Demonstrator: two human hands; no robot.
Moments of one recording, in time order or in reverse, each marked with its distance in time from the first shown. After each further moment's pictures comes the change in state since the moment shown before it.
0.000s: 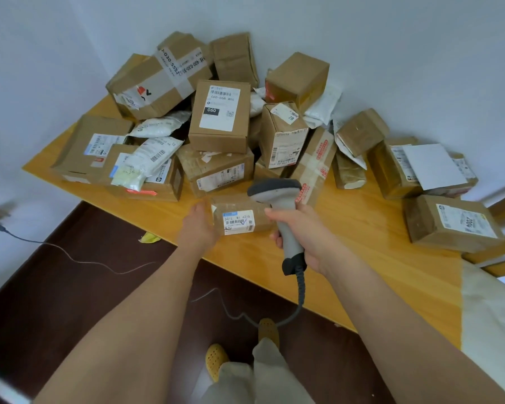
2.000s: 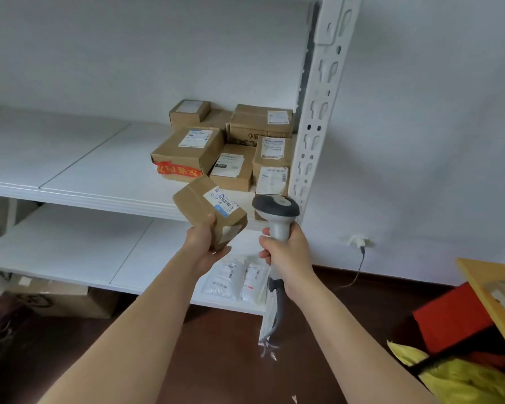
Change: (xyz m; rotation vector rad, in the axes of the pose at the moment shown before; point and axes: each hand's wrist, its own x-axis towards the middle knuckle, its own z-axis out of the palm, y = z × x) left_hand -0.614 -0.491 -0.350 -1.674 1.189 -0.533; right_hand -0.445 0.274 0.568 -0.552 -1.013 -0.496
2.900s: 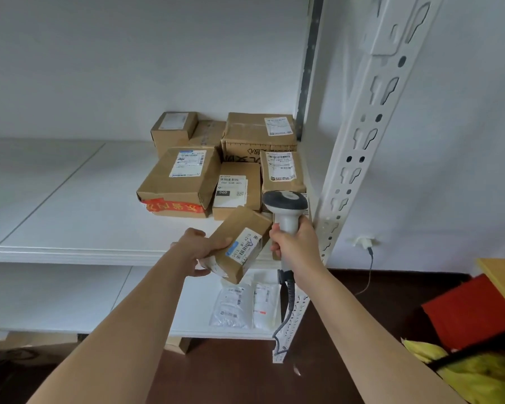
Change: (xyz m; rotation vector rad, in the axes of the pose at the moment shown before) left_hand 0.118 0.096 -0.008 0.722 -0.030 -0.120; right_hand 0.127 -0.025 0.056 0.057 0.122 0.003
